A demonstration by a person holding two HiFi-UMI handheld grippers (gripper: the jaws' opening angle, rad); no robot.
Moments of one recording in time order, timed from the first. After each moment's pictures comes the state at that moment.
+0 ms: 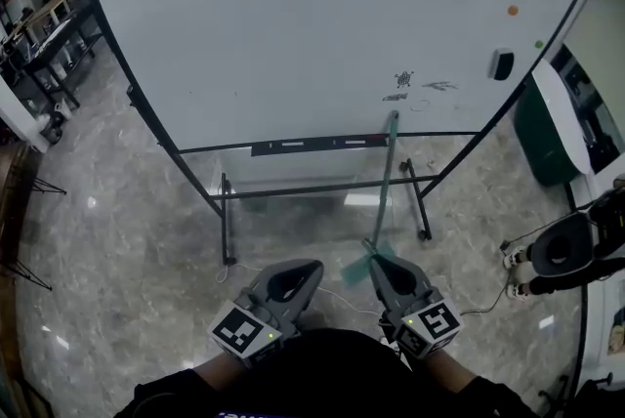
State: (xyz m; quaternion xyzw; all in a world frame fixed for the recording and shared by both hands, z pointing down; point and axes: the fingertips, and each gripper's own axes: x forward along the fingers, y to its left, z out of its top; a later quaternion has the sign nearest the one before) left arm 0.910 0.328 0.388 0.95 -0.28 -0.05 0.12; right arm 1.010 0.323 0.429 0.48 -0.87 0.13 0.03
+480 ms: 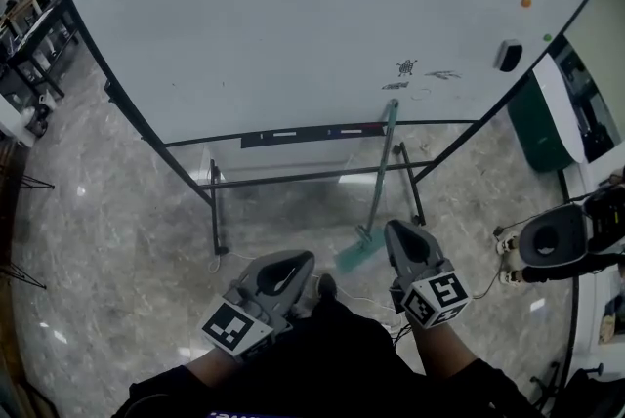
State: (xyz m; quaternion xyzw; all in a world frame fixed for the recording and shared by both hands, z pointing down) left arm 0.897 0.288 0.397 0.95 -0.27 -0.04 0.14; right arm 1.050 0.249 0.444 0.54 -0.83 0.12 0.06
